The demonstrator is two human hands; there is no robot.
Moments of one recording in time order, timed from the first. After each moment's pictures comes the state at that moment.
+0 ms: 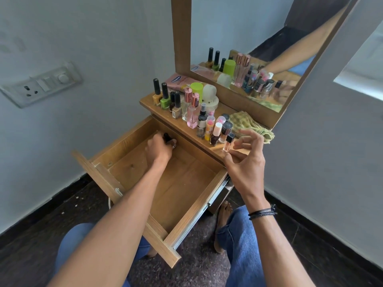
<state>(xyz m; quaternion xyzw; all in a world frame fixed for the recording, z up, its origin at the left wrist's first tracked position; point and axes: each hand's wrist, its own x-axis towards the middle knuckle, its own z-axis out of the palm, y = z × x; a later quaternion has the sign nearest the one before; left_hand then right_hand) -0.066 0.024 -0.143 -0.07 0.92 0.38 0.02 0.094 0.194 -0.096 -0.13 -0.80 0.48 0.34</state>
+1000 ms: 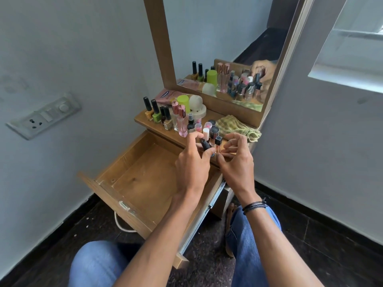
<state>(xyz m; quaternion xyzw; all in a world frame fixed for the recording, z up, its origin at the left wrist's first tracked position) 0.052 0.083 -0.066 0.18 0.87 0.45 -0.12 0.091 0.196 -0.099 -0.16 -0.79 0.49 0.33</state>
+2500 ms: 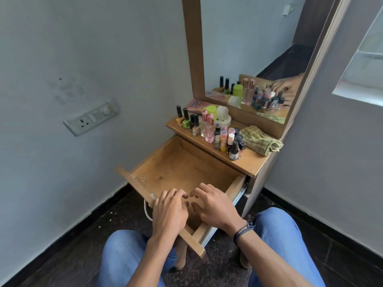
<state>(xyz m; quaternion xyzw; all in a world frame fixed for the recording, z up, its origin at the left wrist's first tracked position) 0.097 -0.064 -0.109 0.14 0.98 0.15 -0.01 0.114 0.097 -0.141 0.14 -0.95 0.25 0.12</state>
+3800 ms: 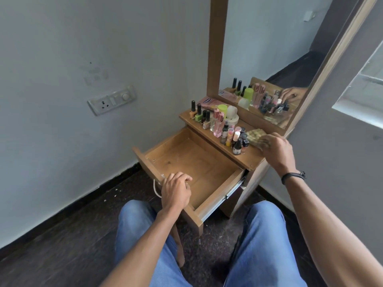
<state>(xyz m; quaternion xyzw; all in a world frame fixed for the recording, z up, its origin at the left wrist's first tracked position) 0.107 -0.064 -0.107 0.09 0.97 0.21 -0.05 0.075 0.274 -0.056 -0.13 -0.96 0.18 0.19</state>
